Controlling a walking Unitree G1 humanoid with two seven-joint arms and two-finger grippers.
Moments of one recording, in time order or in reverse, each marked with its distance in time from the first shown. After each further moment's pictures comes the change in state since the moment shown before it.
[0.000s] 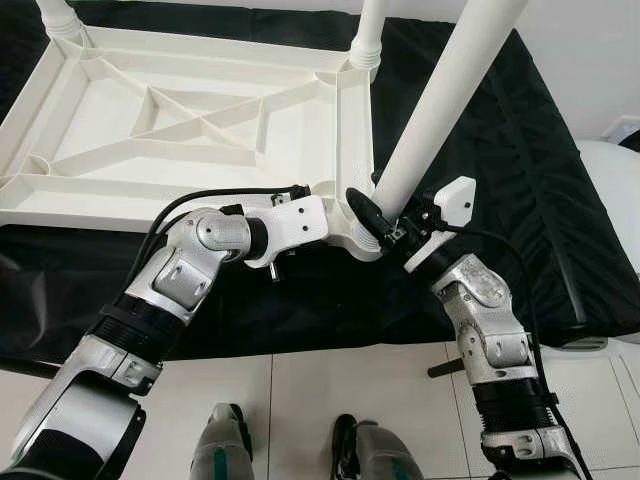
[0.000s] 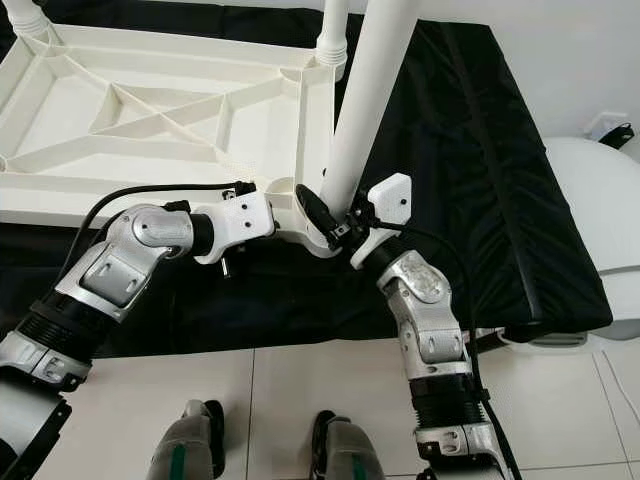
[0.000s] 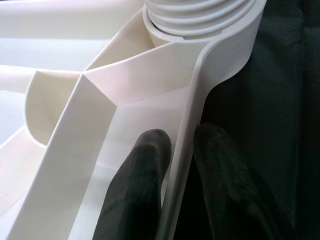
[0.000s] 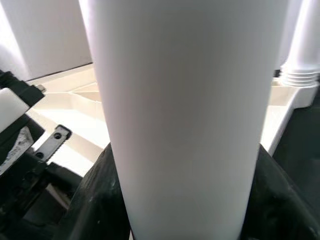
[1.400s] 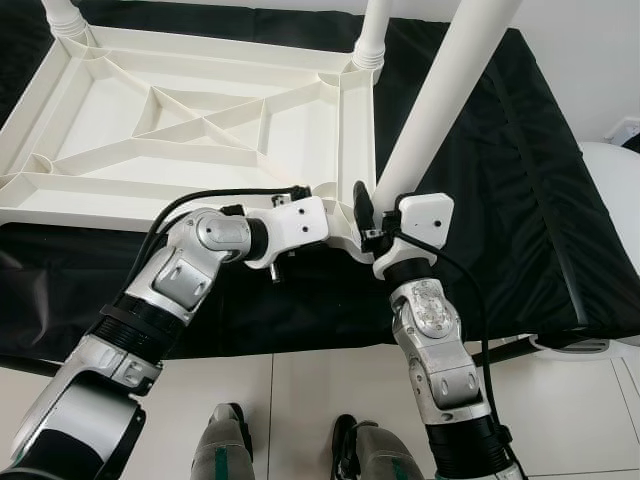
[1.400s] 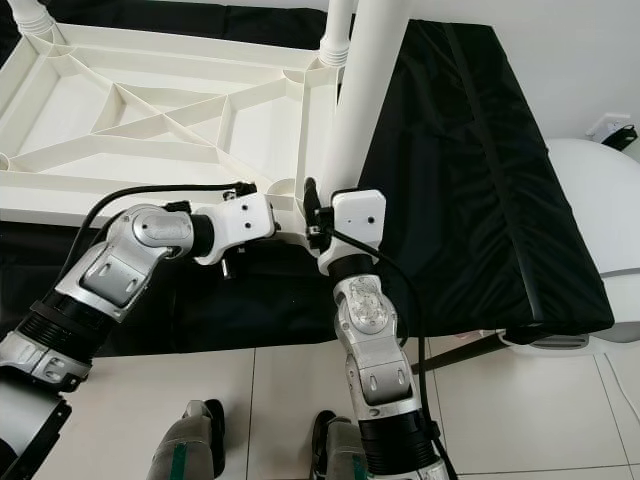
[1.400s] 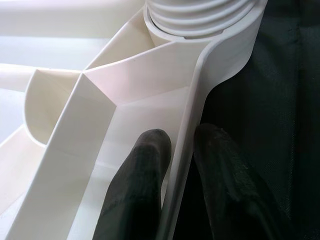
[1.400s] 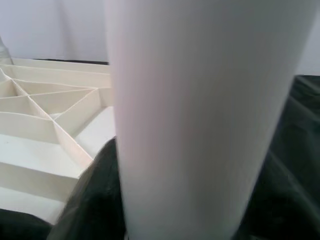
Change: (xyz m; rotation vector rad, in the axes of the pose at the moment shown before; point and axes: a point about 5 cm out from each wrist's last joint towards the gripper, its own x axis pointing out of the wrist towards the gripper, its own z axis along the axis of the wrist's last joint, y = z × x) left arm 0.000 0.000 0.000 0.000 0.001 -0.010; right arm 0.001 0.036 -0.004 -0.072 0.066 -0.474
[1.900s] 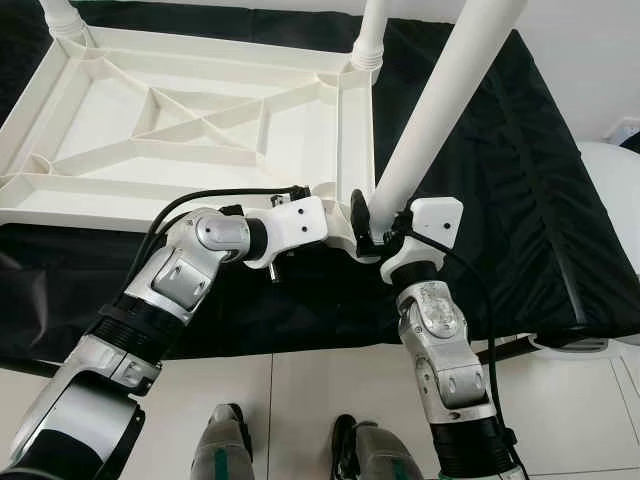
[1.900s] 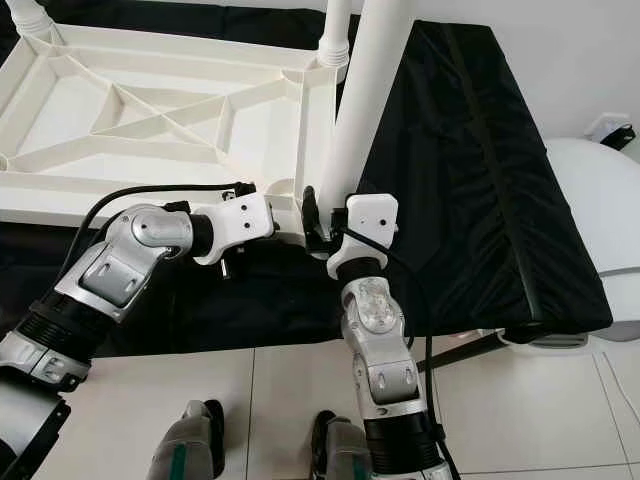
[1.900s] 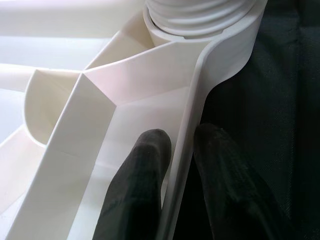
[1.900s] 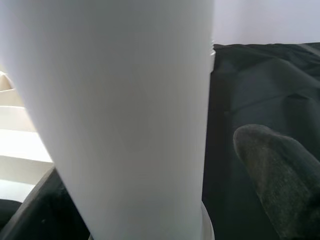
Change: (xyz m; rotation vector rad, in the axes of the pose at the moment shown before) left arm 0.000 0.000 -0.001 0.000 0.003 0.001; right arm 0.003 -0.013 -0.004 0.077 0.021 0.028
